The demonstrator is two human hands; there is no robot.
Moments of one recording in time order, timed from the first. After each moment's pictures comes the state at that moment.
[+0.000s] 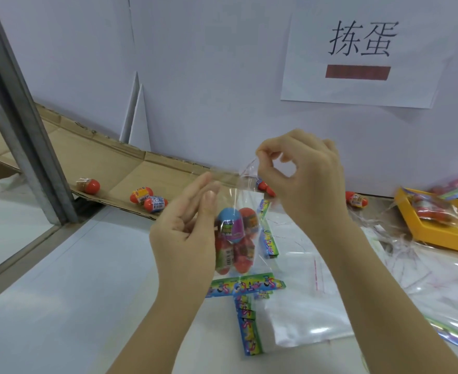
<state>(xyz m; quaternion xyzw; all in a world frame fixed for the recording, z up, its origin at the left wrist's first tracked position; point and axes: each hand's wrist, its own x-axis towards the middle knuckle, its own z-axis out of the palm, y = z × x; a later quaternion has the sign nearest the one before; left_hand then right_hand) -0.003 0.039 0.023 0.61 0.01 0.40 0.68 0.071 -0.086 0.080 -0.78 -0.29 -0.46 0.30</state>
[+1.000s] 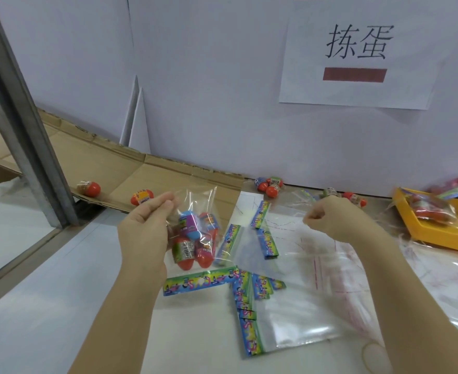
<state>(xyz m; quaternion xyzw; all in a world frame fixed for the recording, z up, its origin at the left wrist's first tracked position) 0.020 0.098 0.014 0.53 0.22 0.26 0.77 0.131 -0.169 0.027 -0.99 -0.08 0.01 0.12</state>
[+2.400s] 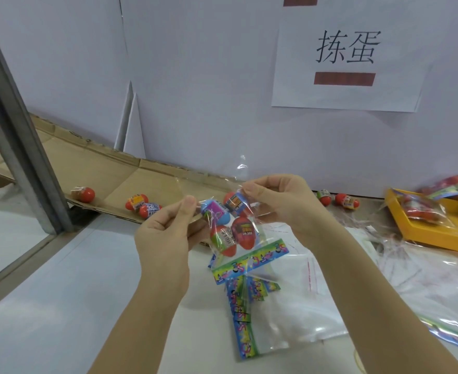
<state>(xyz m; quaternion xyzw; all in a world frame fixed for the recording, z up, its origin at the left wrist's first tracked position) 0.010 0.058 0.022 0.49 0.11 0.27 0.82 0.084 -0.094 0.065 -0.75 -0.16 0.08 0.64</state>
